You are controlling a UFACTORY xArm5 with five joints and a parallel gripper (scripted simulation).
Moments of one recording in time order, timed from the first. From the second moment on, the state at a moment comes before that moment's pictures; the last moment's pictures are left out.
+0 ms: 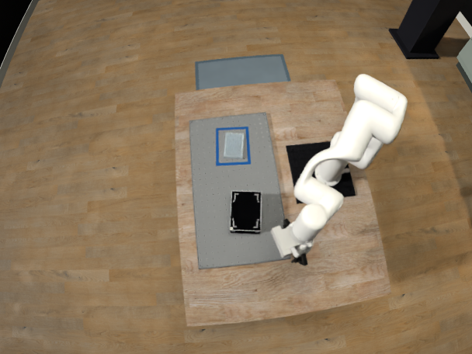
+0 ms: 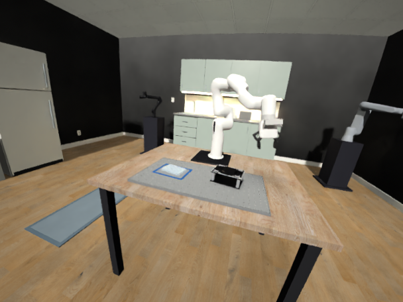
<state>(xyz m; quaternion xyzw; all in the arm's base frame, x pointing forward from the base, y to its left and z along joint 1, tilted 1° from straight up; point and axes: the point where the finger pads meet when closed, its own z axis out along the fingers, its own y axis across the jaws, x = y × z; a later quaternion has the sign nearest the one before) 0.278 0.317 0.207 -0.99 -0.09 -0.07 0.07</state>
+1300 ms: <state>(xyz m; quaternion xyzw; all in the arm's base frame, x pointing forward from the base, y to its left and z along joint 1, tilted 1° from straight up) 0.366 0.194 0.224 -1.00 -0.05 -0.05 0.02</state>
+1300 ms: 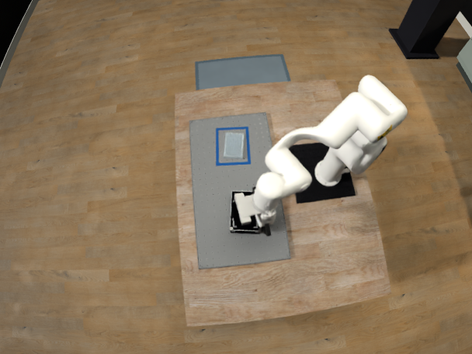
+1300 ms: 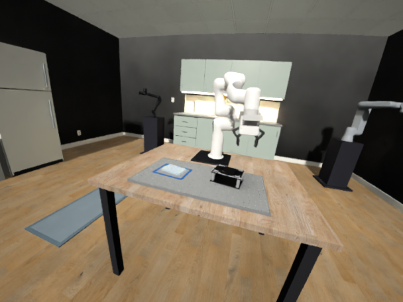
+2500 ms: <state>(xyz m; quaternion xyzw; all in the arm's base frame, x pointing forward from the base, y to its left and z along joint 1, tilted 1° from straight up) 0.400 0.057 0.242 -1.00 -0.01 -0.01 0.00</state>
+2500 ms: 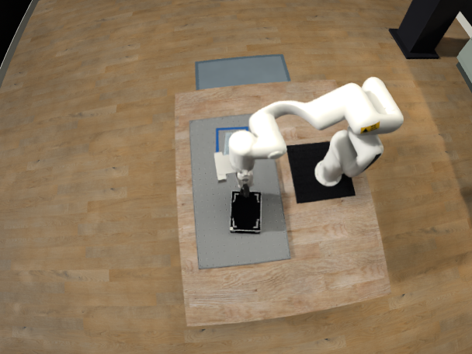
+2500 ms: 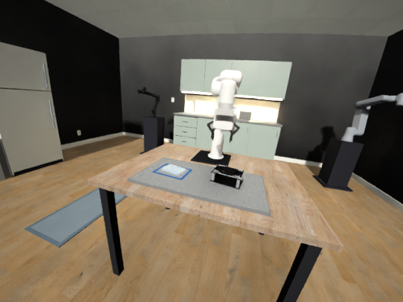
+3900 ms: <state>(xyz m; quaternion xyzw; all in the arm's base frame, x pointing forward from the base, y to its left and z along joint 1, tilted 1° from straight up) 0.397 -0.104 0.163 -0.86 0.50 0.00 0.00</state>
